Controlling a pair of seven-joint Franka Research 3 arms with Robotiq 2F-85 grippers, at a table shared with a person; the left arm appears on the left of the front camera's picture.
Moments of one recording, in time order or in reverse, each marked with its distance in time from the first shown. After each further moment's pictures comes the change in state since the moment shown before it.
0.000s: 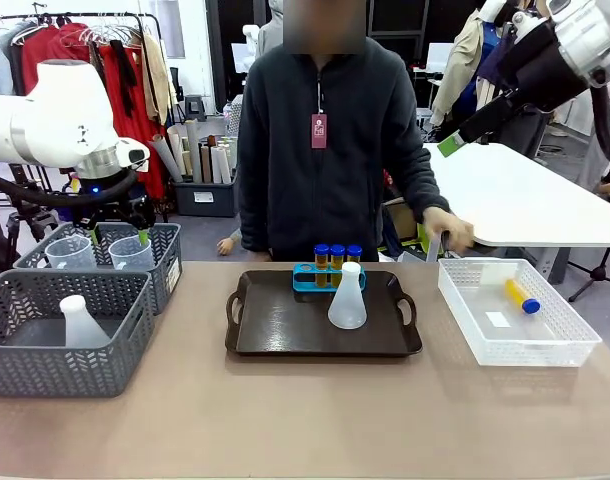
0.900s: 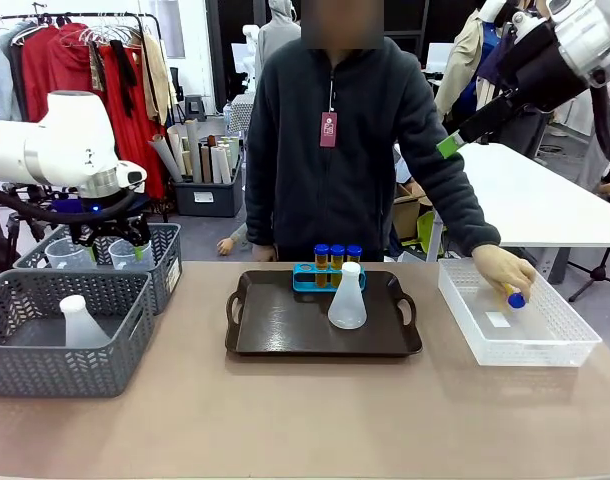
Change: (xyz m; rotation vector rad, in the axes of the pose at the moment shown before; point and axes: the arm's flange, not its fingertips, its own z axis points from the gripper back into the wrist) left arm 0.026 0.028 -0.060 0.014 0.068 0.027; right arm 0.000 0.000 0.000 0.000 0.000 0.000
